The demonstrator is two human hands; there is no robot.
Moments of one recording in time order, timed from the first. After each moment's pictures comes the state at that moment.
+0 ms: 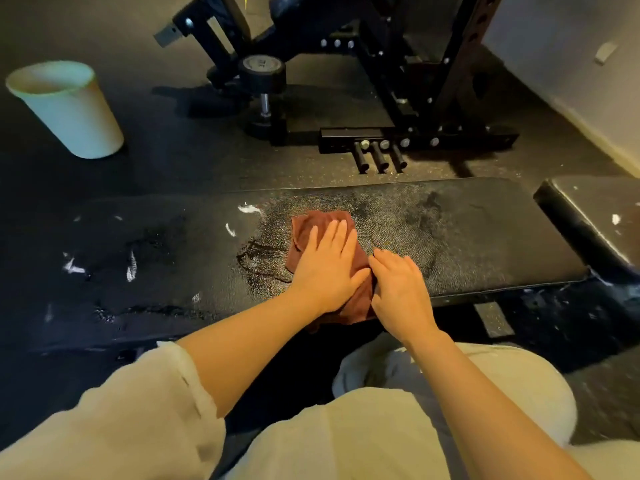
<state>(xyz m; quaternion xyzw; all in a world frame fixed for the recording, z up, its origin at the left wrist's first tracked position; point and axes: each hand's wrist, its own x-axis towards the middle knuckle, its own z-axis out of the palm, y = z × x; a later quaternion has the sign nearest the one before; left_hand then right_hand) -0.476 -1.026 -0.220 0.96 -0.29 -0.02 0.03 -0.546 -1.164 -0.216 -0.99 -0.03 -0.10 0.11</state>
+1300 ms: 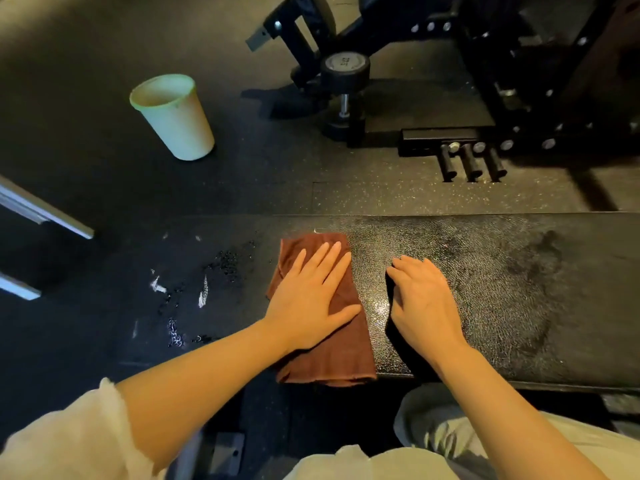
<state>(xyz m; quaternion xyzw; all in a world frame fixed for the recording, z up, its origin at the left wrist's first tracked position) -0.449 -0.905 -0.222 0.97 -0.24 -0.02 0.02 -0.461 -1.110 -0.221 -0.97 -0.12 -0.14 0.17</state>
